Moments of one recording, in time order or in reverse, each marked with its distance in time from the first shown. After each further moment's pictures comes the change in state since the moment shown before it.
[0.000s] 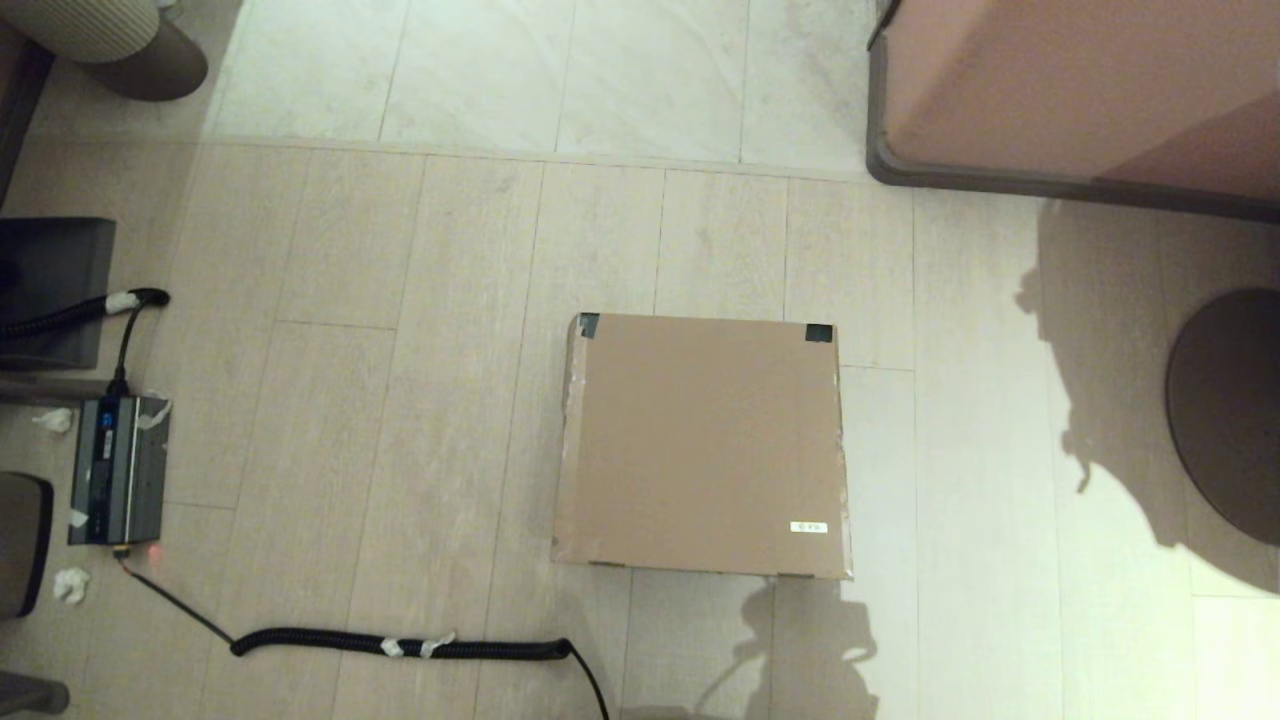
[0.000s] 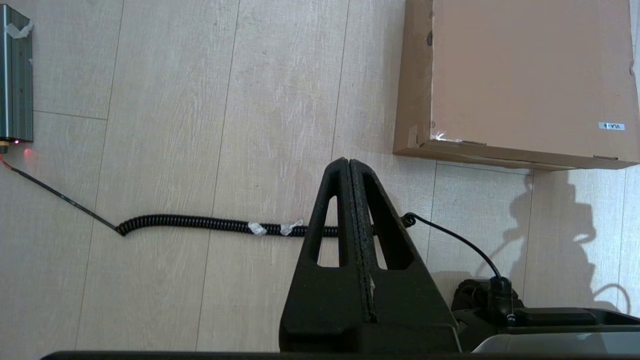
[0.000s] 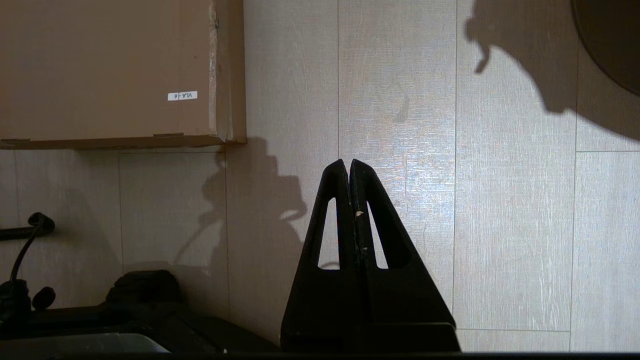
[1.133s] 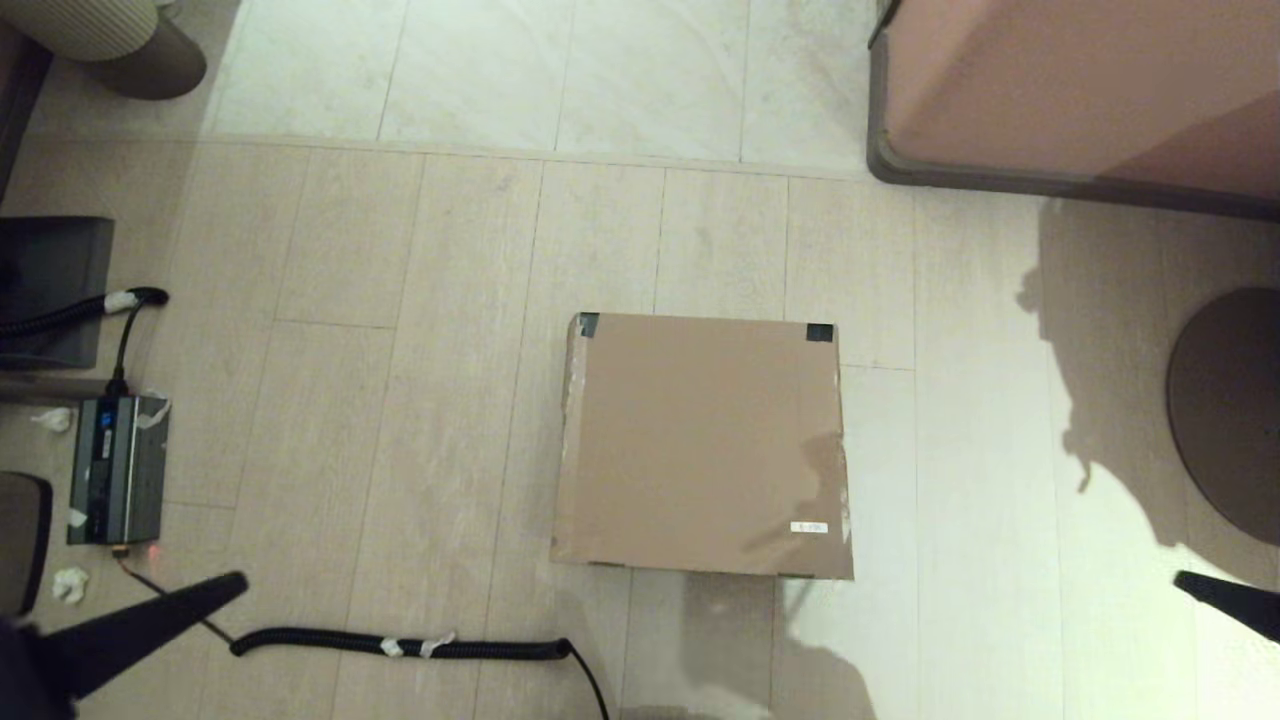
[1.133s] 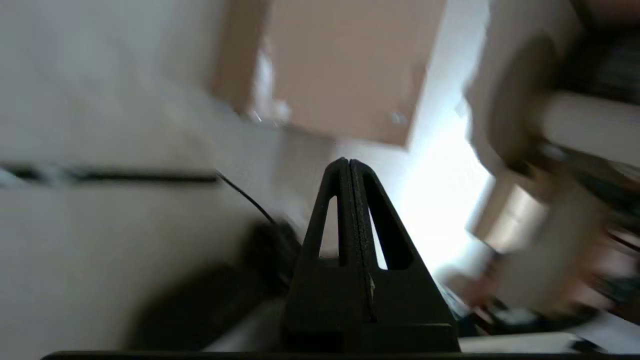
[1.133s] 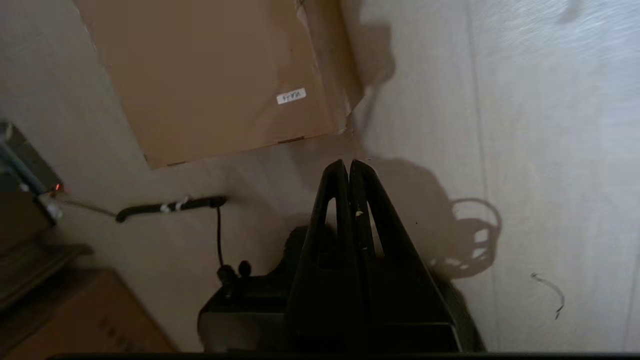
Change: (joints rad) left arm -0.020 0.843 -0.463 -0.053 -0.454 -0.364; right arm 0.007 0.891 -0.406 -0.131 0.261 0.359
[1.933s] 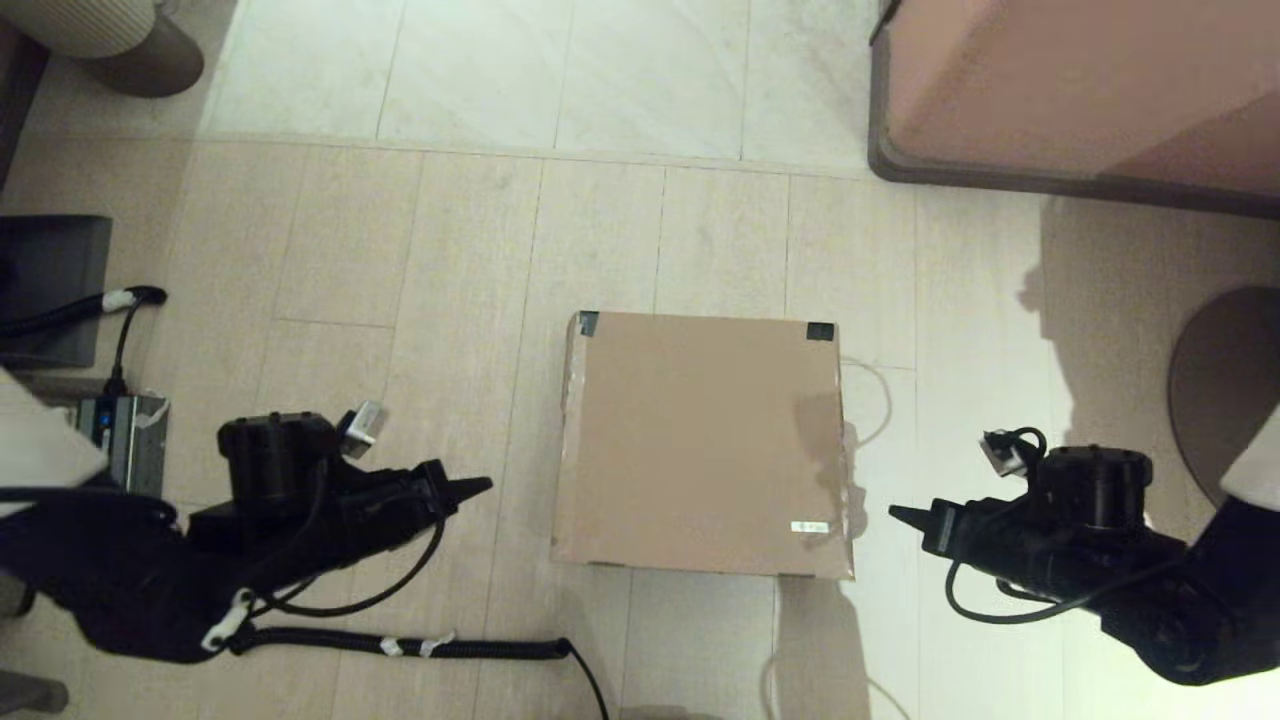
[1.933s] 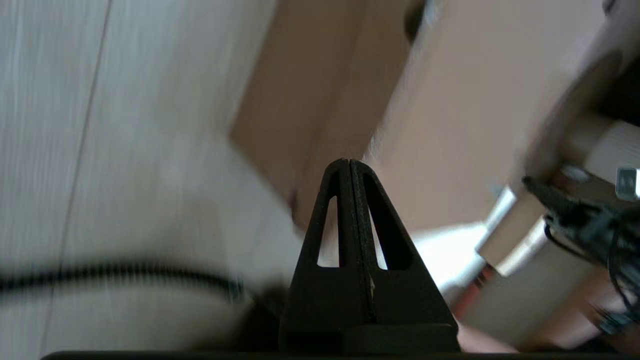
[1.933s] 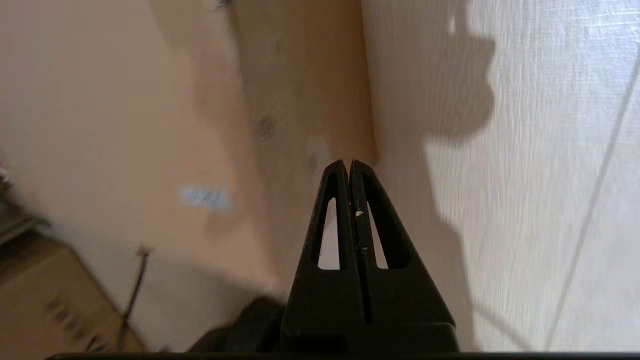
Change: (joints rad) left arm -0.122 1.135 -0.140 -0.858 -0.010 -0.053; right arm 0.068 1.190 -0.040 -1.110 0.126 -0.093
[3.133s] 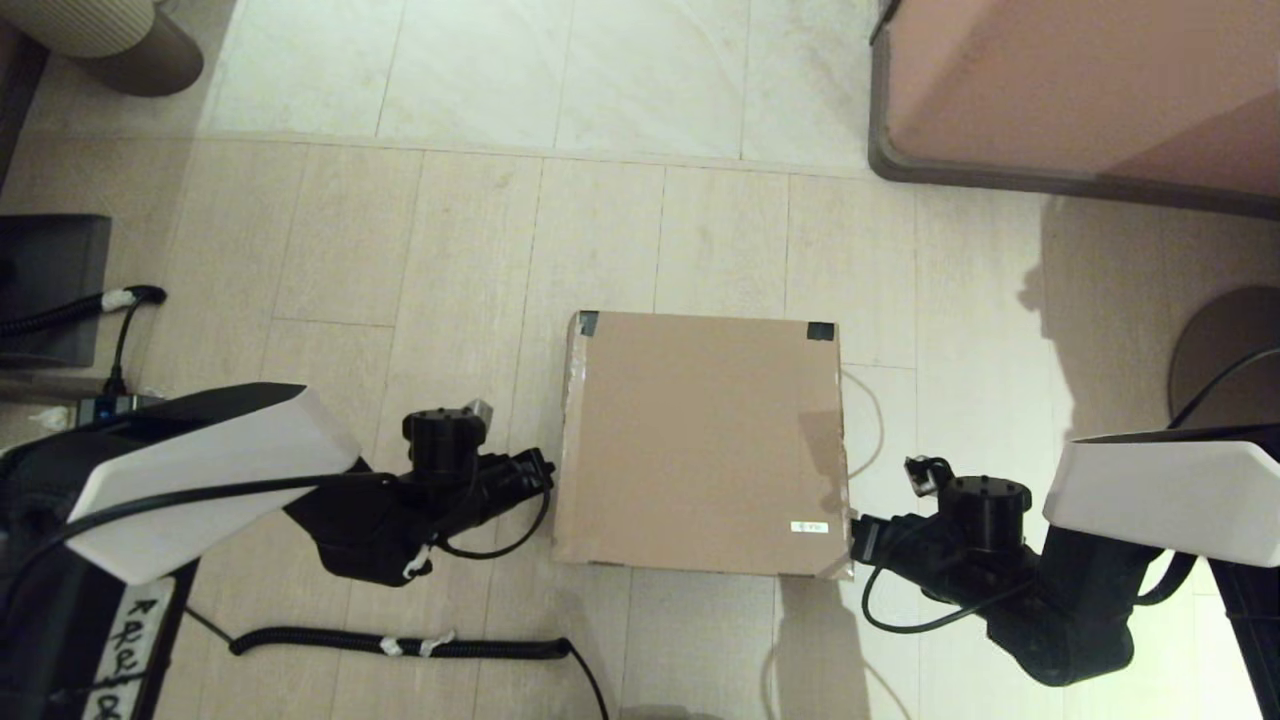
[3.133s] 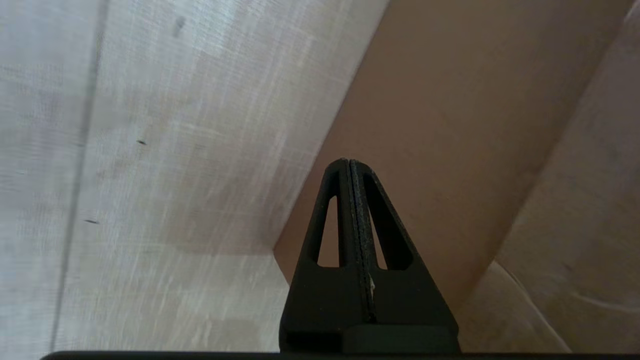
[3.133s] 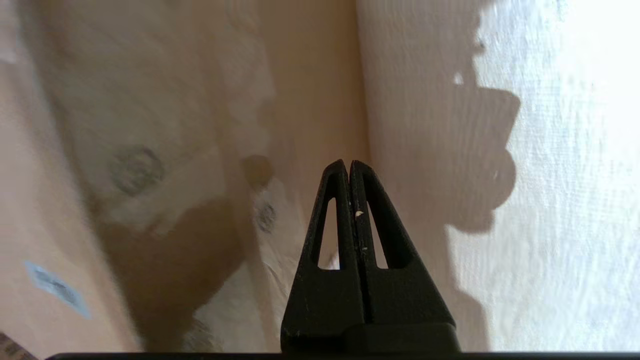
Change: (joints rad) left arm -0.145 0.392 -0.455 0.051 0.260 0.001; right arm 0.092 0.316 -0.156 -0.202 -0.104 0.027
